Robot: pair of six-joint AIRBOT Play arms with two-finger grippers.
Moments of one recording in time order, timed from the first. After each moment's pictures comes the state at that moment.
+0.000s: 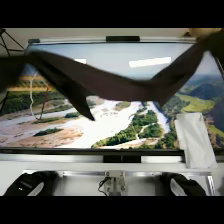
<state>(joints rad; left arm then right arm) -0.35 -0.55 1.23 1.24 -0.63 -1.71 -0.11 -0.96 1.70 -1.26 1.11 1.47</state>
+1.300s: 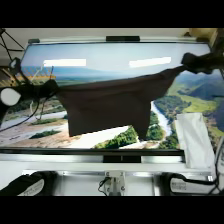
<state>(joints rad) -0.12 -1.12 1.07 1.35 -0.77 -1.98 -0.15 -1.52 1.70 -1.28 1.13 1.60</state>
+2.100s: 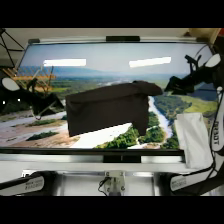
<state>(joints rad) 0.12 -1.34 1.12 1.11 -1.35 -1.67 -0.22 -1.69 1.69 -1.16 1.52 1.40</state>
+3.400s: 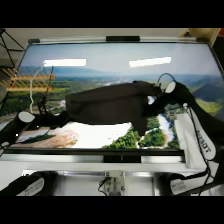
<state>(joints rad) 0.00 -1.09 0.62 0.83 -0.78 -1.49 0.07 -1.65 1.24 -1.18 1.25 1.38</state>
